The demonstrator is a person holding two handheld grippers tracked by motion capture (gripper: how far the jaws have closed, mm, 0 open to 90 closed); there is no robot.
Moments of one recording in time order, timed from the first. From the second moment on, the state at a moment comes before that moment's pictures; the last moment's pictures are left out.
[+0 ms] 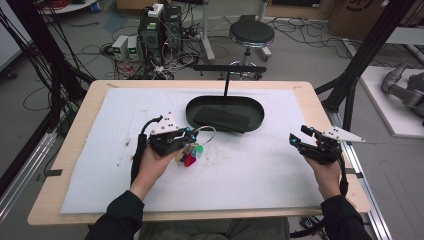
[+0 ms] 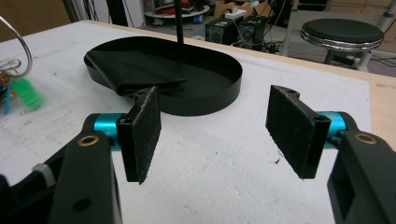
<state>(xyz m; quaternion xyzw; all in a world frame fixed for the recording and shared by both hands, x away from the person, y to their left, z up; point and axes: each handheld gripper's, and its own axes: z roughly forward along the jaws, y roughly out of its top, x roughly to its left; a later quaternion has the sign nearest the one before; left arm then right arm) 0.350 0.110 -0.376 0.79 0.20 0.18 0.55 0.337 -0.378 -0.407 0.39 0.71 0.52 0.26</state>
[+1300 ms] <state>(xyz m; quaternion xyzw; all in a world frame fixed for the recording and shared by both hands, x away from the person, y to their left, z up) 0.352 0.128 -0.333 0.72 0.19 0.20 0.64 0.339 -0.378 -0.408 0.39 0.71 0.52 0.26</state>
